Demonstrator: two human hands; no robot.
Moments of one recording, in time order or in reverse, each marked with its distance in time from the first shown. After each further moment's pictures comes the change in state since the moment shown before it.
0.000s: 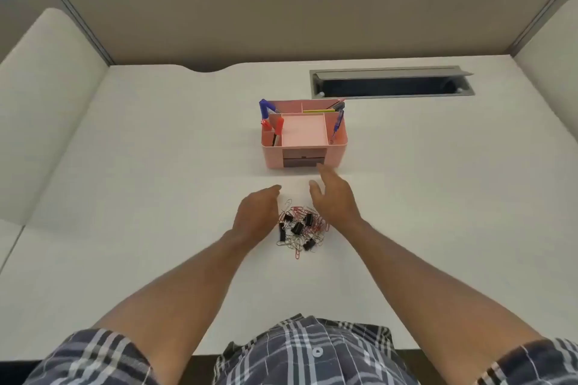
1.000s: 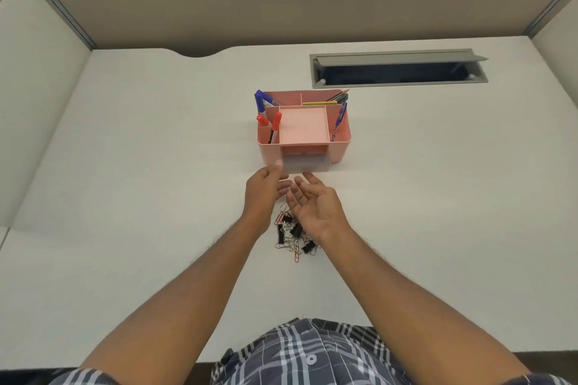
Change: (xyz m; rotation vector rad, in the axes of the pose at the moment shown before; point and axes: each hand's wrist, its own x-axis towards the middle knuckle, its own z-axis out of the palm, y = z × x) left_hand 0.044 0.021 0.006 -1.221 0.066 -0.649; right_hand 0.003 -0.030 0.025 1.781 -0.044 0.819
